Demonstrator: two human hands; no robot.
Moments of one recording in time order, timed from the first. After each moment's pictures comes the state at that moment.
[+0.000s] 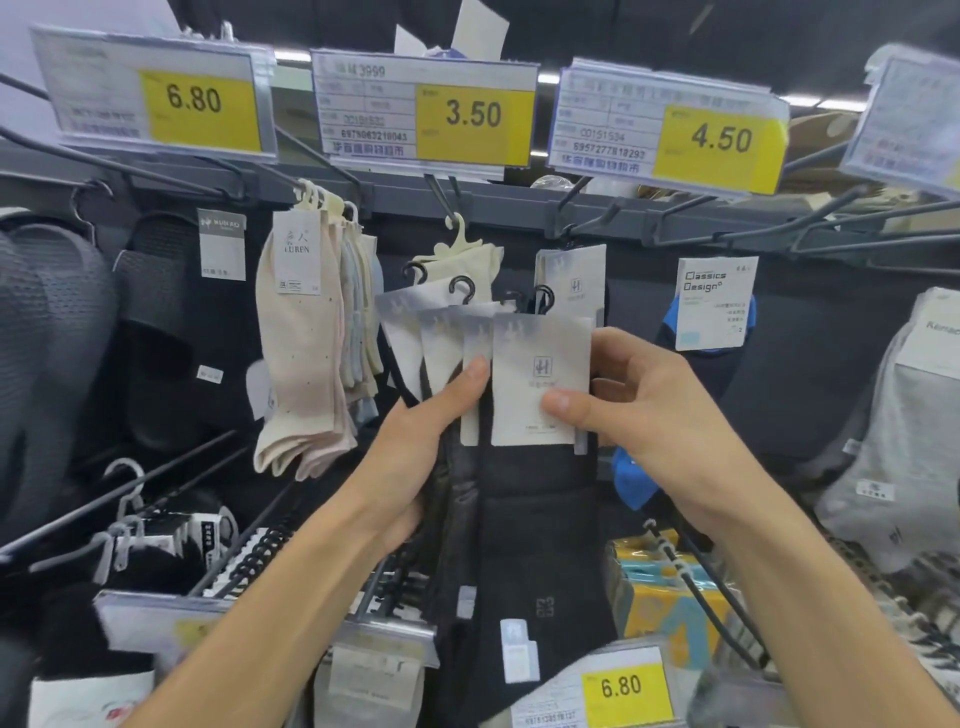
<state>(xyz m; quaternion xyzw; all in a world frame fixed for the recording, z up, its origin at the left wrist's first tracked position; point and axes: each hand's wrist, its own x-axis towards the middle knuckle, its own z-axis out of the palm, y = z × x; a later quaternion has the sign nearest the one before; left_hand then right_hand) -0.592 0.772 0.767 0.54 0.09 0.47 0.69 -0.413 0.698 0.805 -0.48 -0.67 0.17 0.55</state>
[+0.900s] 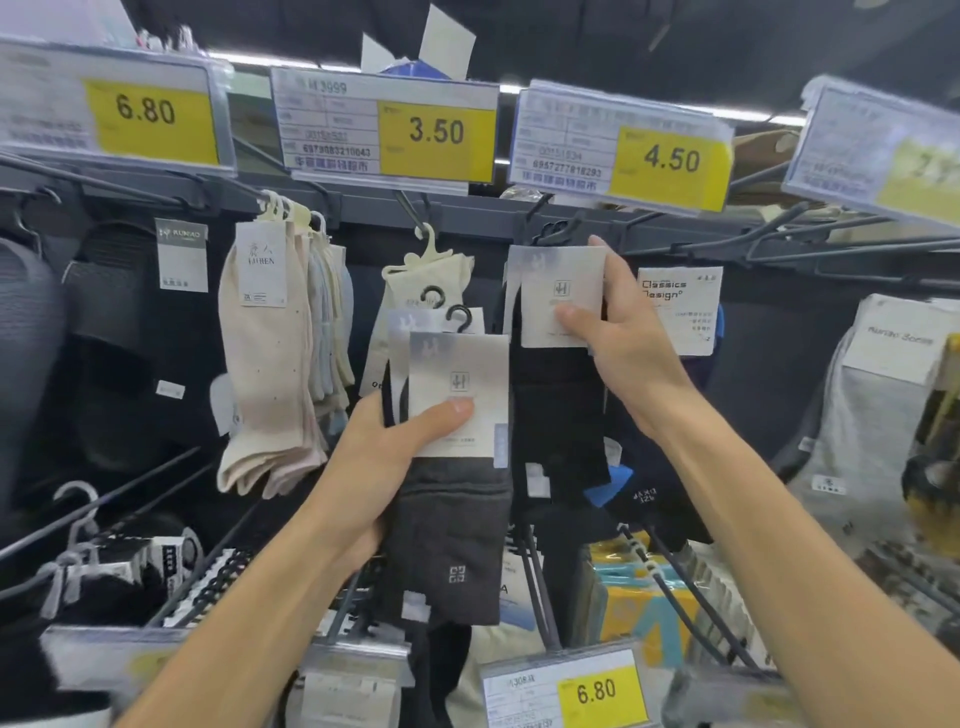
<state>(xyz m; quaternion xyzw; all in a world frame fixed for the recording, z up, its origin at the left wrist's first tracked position) -0.596 0.782 0.763 0.57 0.16 0.51 0.63 -0.380 0.752 0.842 -0.51 -0.62 0.05 0.60</state>
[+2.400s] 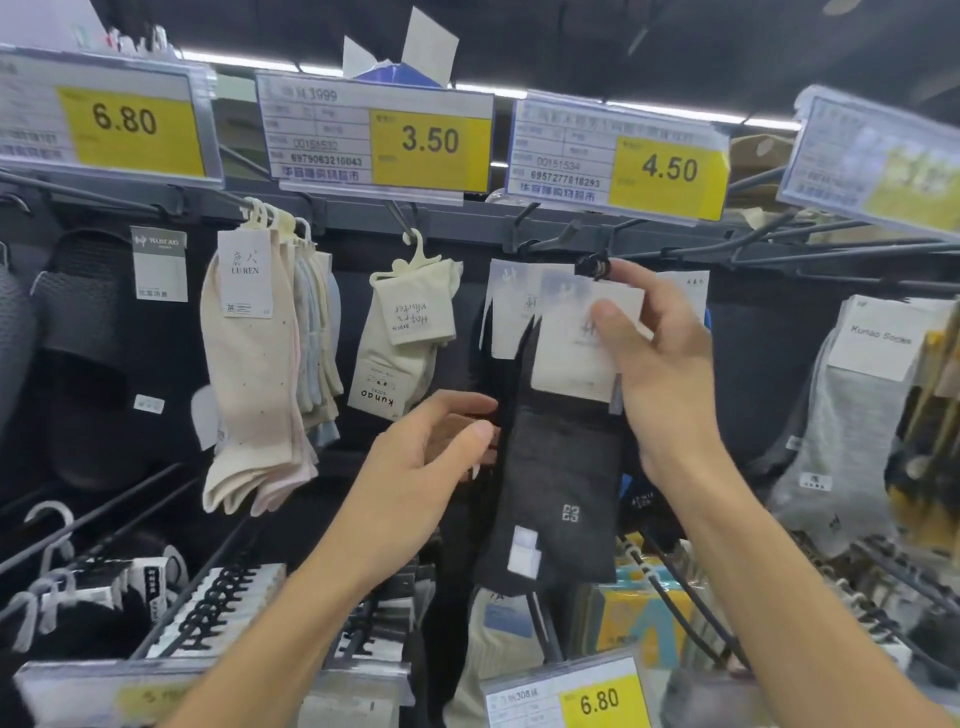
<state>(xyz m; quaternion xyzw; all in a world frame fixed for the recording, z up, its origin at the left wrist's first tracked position) -0.579 0.793 0.750 0.75 0.14 0.48 0.42 -0.398 0.720 0.825 -0.44 -0.55 -0.05 0.71</state>
